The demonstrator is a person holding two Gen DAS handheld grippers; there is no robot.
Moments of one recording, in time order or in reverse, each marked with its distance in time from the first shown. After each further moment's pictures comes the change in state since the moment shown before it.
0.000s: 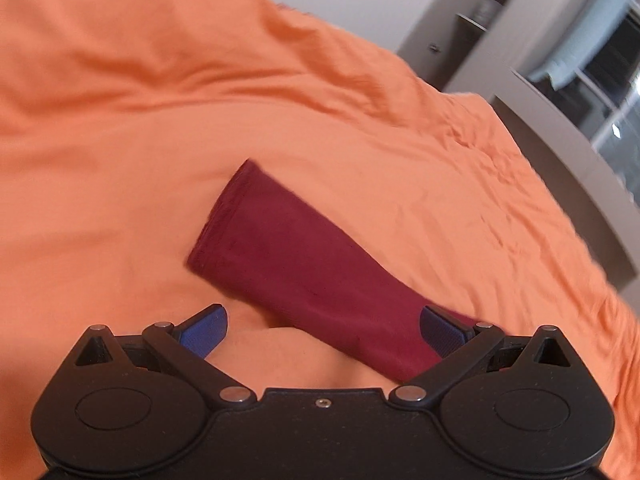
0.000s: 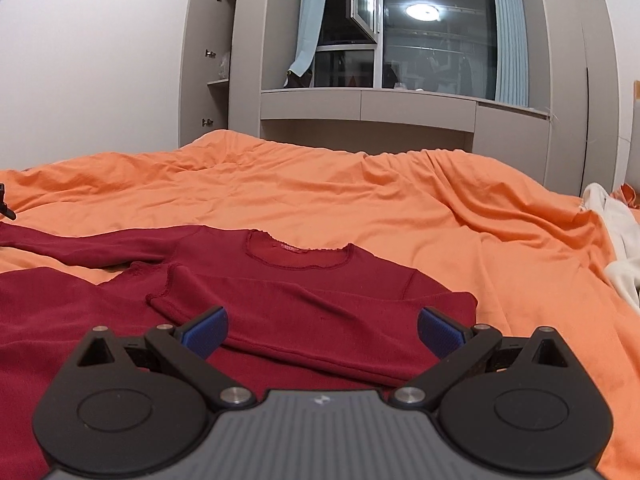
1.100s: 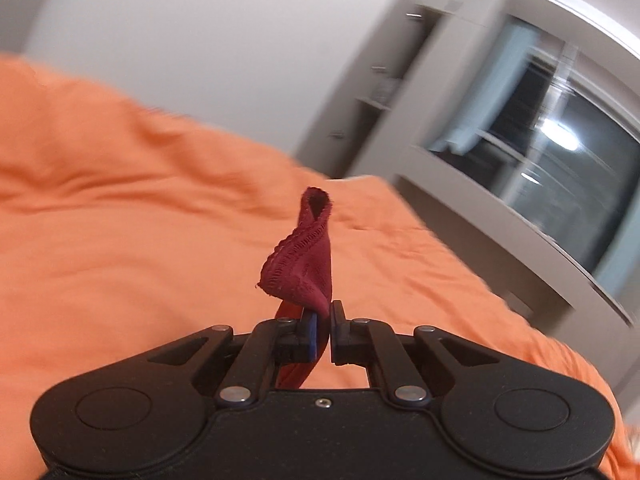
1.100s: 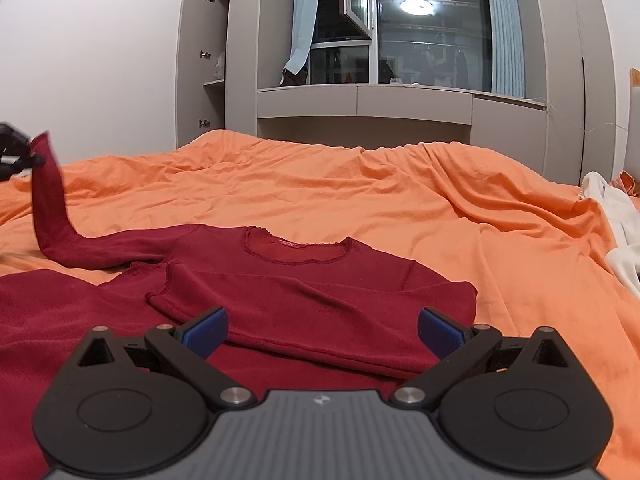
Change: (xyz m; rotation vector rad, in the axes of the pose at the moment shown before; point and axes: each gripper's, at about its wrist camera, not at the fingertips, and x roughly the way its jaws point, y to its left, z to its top) left arm -0.043 -0.116 -0.023 0.175 -0.319 -0.259; right arm 0.000 -0.001 -0.003 0.025 0.008 -0.001
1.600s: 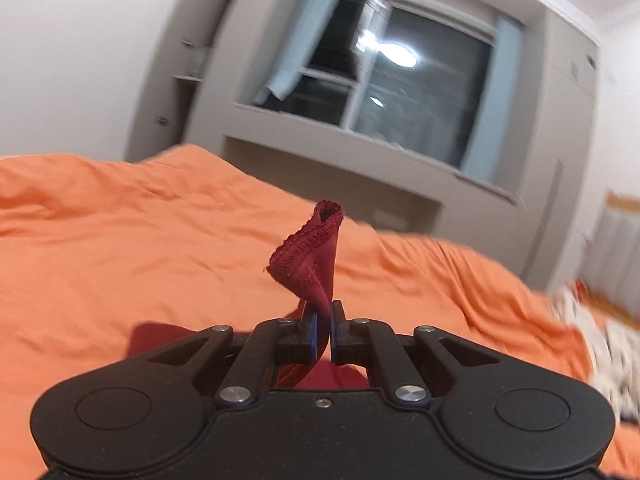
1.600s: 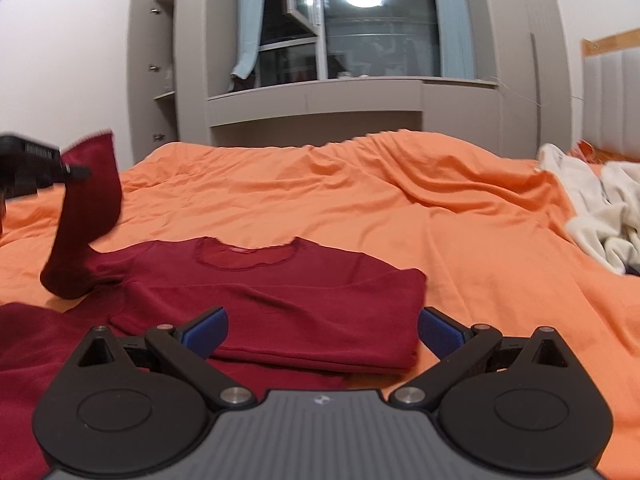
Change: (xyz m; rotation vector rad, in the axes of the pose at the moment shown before) left arm -0.022 -0.200 -0.114 0.341 0.132 -0.370; right arm -0.006 -0.033 -0.001 0.131 0.009 -0.118
